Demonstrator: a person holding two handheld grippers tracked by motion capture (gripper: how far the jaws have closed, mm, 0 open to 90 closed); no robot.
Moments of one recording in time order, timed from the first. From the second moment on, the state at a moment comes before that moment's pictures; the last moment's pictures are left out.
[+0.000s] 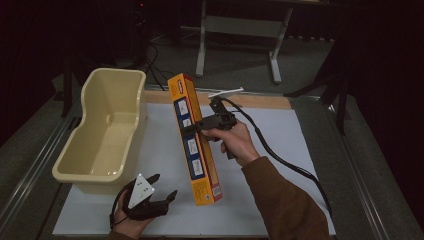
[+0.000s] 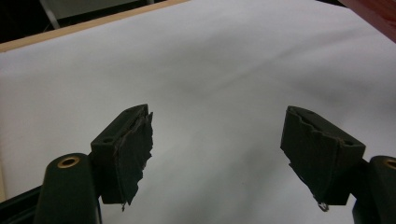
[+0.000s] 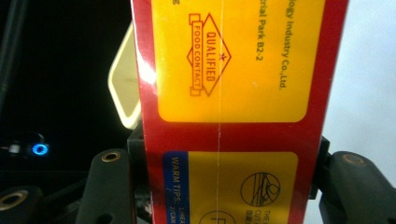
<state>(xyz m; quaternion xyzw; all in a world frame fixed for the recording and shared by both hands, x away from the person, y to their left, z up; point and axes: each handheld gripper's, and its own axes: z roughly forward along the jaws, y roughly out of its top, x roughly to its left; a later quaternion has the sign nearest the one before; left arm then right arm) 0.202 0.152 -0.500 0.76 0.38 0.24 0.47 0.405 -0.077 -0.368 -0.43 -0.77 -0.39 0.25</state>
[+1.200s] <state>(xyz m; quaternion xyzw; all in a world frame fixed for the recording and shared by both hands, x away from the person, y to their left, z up) 0.201 0.149 -0.500 0.77 0.37 0.24 0.47 0.444 -0.028 -0.338 -0.50 -0.68 -0.48 0.25</state>
